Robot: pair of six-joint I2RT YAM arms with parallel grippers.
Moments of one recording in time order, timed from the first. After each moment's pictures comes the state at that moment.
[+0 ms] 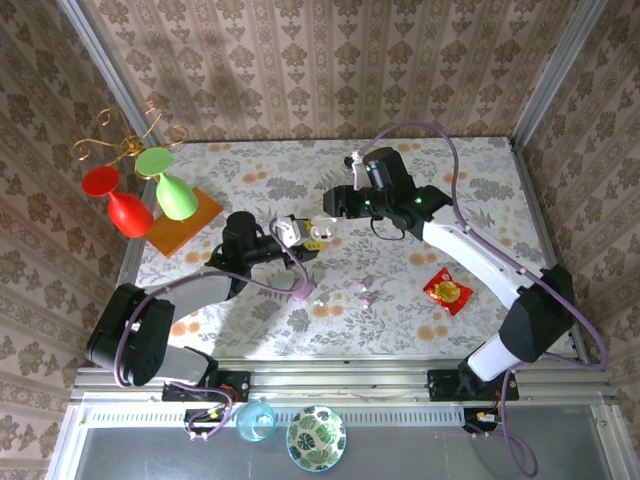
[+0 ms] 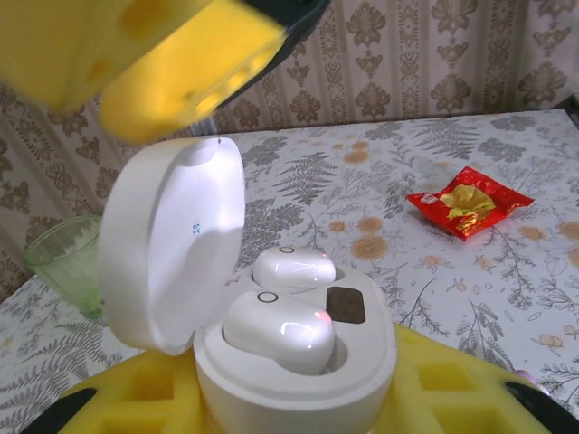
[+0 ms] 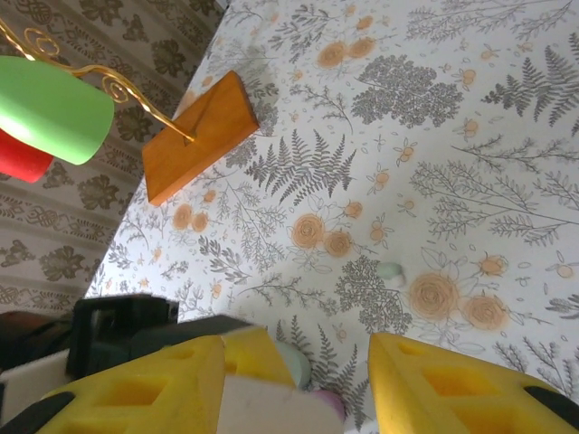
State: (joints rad) left arm -0.52 1.39 0.58 0.63 0.79 0.35; right arm 0.57 1.57 1.42 -0.48 -0.26 0.48
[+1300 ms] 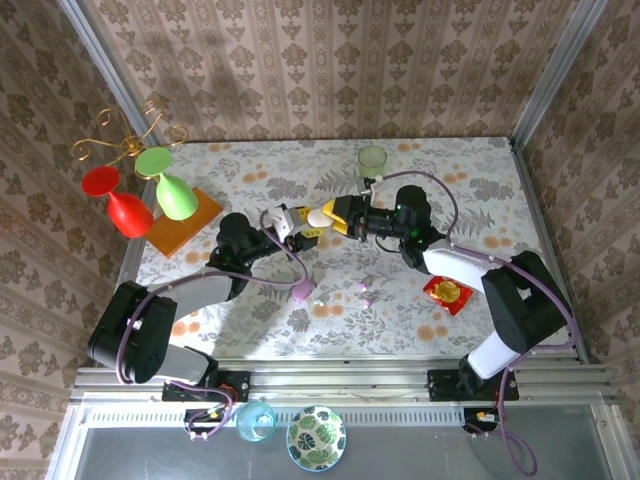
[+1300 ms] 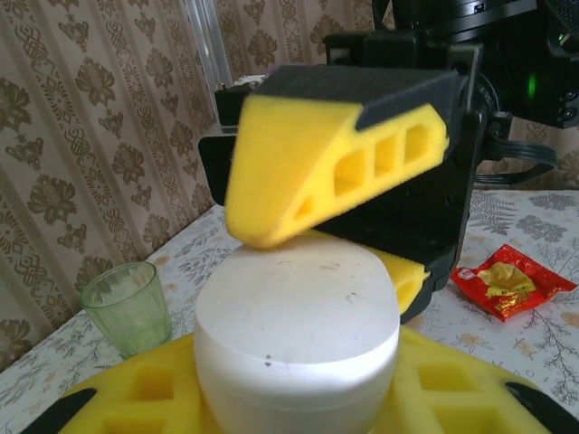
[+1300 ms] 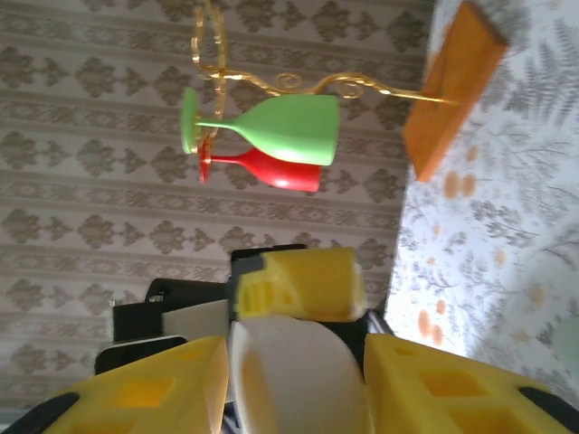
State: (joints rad) left arm -0.51 1.41 0.57 0.87 0.73 0.17; right arm 0.46 1.60 0.84 0.77 -0.79 1.41
